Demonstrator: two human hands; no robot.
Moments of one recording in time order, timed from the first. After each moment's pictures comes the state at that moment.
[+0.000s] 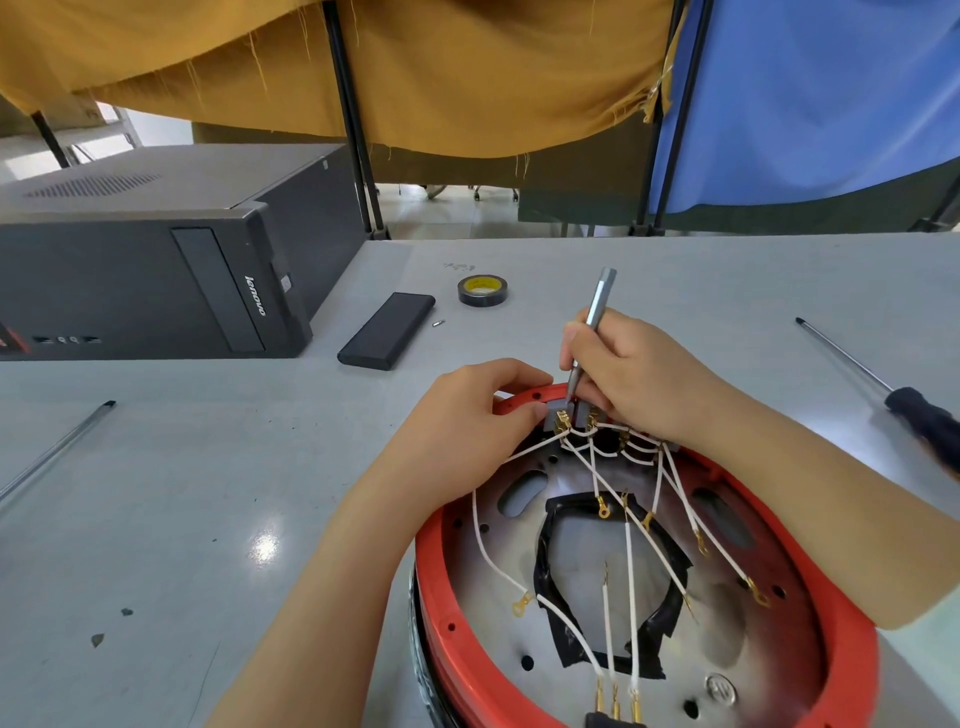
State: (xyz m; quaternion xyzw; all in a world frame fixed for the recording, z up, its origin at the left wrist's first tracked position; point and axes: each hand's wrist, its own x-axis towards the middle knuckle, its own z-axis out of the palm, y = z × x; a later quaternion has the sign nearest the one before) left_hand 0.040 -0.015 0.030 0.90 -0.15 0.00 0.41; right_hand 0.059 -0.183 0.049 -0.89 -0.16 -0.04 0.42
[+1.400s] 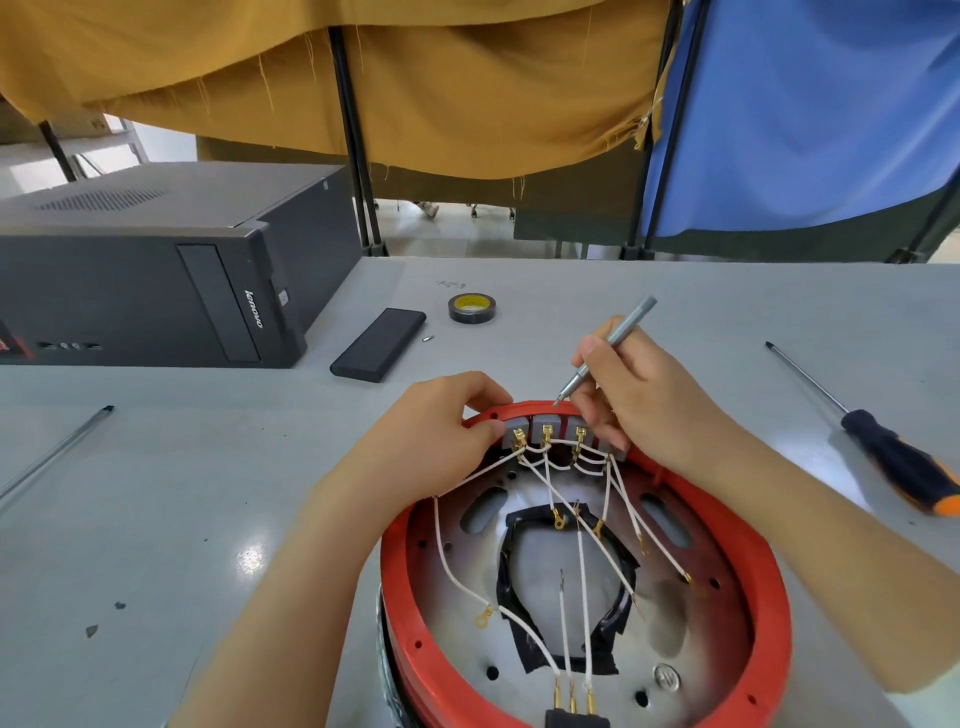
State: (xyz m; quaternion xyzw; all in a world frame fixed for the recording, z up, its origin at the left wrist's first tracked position) left_hand 0.036 -0.008 0.041 0.93 -0.13 -0.01 0.35; right_hand 0.044 -0.201 0.045 -0.82 -0.17 -0.06 0.54
